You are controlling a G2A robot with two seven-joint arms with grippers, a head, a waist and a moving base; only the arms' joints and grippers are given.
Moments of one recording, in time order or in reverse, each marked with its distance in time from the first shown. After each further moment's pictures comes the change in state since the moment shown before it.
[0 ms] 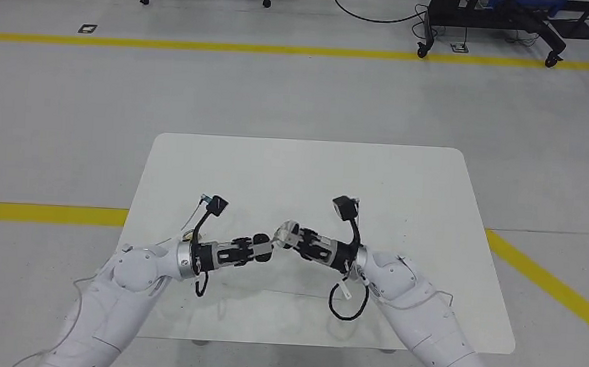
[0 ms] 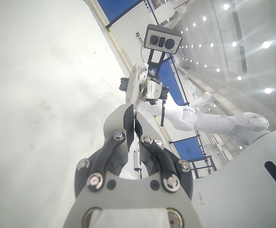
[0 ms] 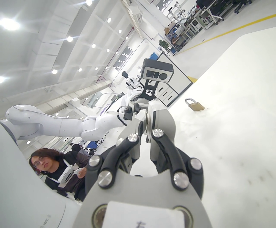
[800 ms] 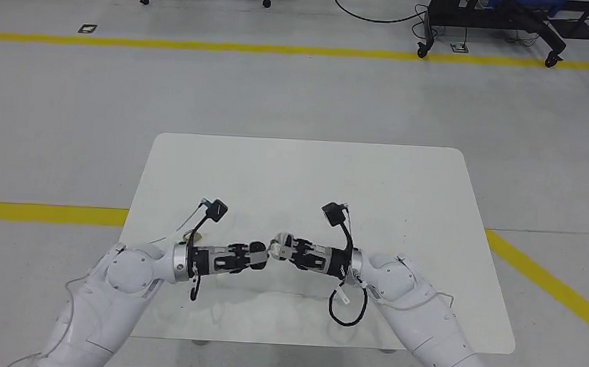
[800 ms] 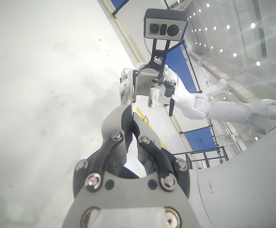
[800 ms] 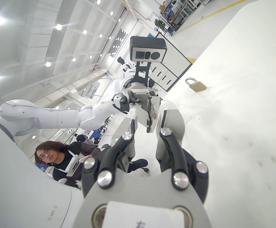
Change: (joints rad) left arm 0.017 0.028 -0.016 -0.046 0.084 -0.019 -0.037; right arm -0.006 0.009 -0.008 -0.027 0.009 0.093 0.119
